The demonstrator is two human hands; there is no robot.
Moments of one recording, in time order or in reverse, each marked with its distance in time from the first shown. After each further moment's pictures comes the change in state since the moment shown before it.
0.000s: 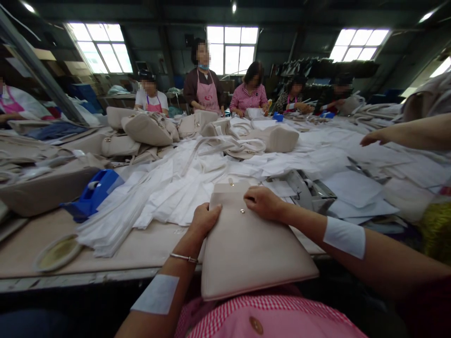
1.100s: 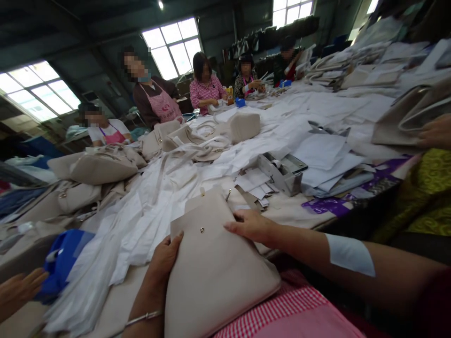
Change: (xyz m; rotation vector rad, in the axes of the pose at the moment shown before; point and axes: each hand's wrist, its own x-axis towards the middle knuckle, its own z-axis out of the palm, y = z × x) left_hand 0.008 -0.021 -0.017 -0.172 -0.093 -0.240; right_hand -0.078 -0.006 -0.002 1.290 -0.033 0.715
